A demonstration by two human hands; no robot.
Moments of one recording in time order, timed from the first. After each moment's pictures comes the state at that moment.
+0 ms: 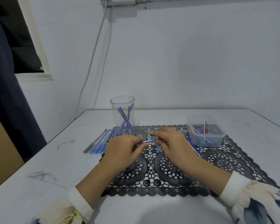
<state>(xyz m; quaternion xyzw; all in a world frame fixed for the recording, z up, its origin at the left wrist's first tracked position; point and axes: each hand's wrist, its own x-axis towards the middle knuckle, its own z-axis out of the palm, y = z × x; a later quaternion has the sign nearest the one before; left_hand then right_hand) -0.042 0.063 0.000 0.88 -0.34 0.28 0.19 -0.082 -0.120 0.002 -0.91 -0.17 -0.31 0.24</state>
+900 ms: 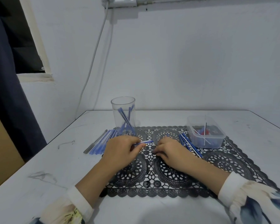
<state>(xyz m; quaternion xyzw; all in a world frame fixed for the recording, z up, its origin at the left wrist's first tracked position) -0.041 0.066 0.001 0.90 -0.31 0.25 0.20 -0.072 -0.128 -0.007 -0.97 -0.18 -0.09 0.11</state>
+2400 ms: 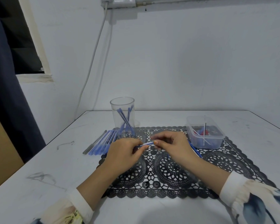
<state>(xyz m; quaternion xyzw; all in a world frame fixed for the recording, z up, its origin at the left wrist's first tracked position) -0.041 0.060 -0.007 0.89 -0.32 0.23 0.24 -0.077 -0.121 0.001 -0.78 -0.08 -0.14 0.60</state>
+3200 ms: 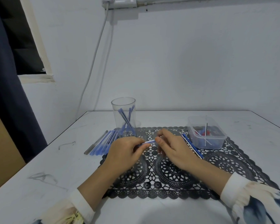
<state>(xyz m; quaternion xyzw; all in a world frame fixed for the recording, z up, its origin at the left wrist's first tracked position) -0.042 0.061 -0.005 0.84 -0.37 0.28 0.28 -0.080 -0.126 -0.003 -0.88 -0.19 -0.21 0.38</state>
